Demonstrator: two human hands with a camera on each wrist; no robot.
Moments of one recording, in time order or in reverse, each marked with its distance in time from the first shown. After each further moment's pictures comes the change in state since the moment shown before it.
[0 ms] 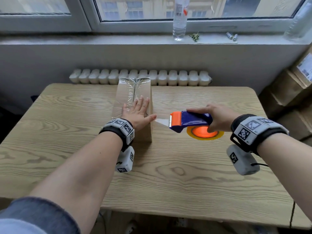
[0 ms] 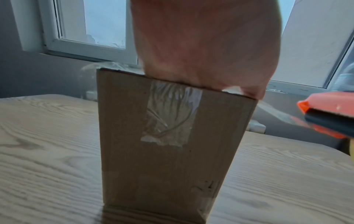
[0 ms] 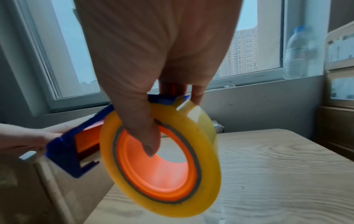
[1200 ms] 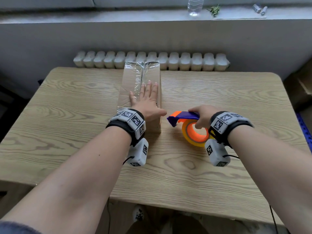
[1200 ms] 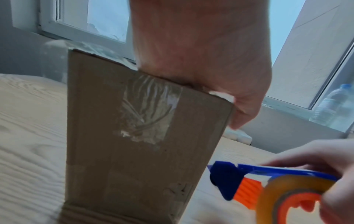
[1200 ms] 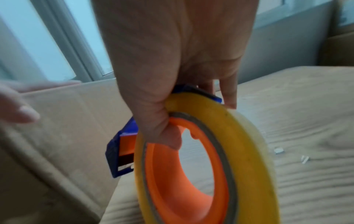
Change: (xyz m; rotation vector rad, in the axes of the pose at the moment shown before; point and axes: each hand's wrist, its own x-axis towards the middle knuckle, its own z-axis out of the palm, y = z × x) left_hand 0.005 0.011 -0.001 -0.102 0.031 -0.053; right_hand 0.073 -0.031 0.060 -0.009 -0.213 0.172
